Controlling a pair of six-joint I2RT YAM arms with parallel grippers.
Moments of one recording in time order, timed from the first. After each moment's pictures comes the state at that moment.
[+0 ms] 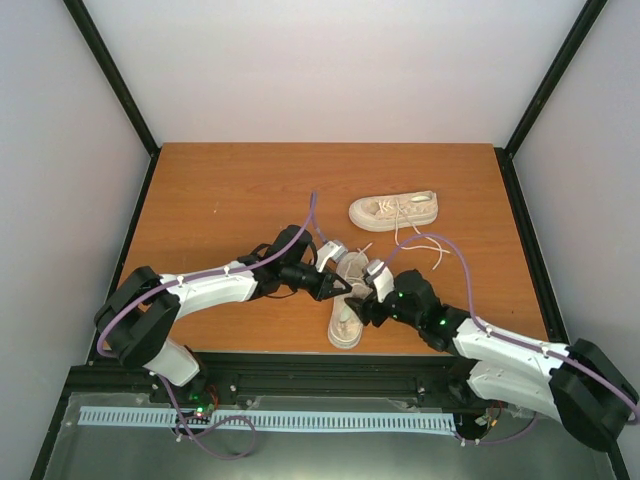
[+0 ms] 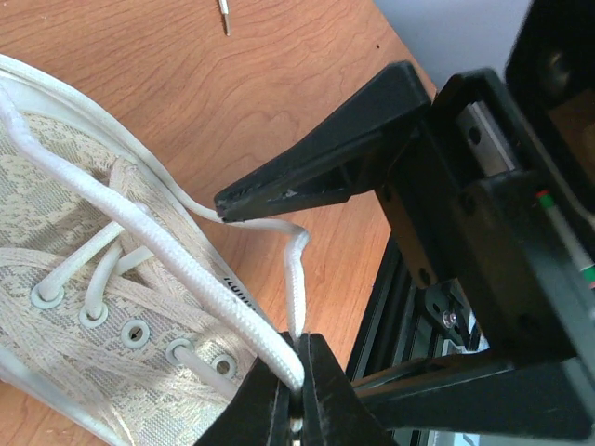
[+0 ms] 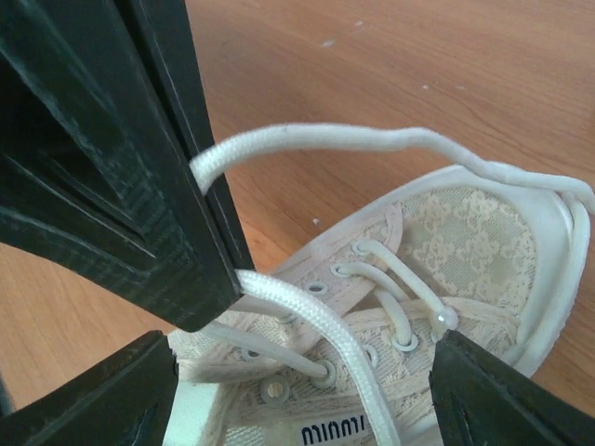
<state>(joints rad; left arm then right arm) -0.79 1.52 0.81 0.03 0.64 -0.37 0.76 0.98 0.29 0.18 -0.16 0.09</state>
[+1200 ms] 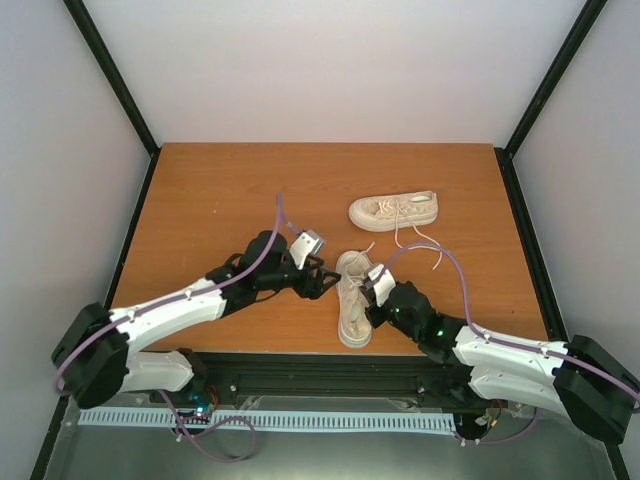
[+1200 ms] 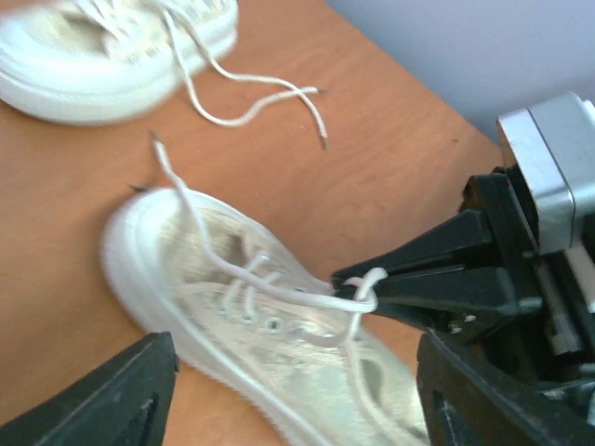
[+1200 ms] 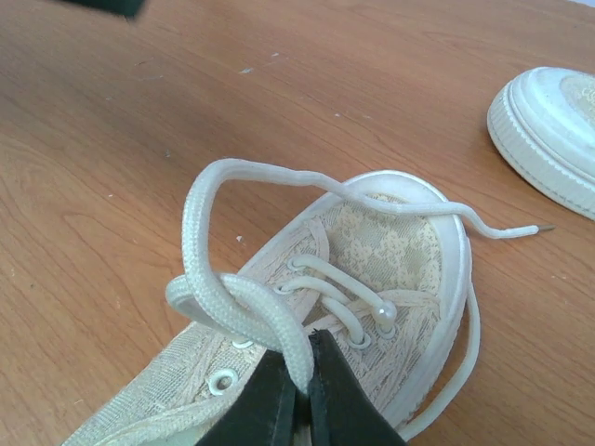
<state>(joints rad) -0.79 1.29 0.72 0.02 0.38 -0.31 0.91 0.98 0.24 0.27 0.21 0.06</state>
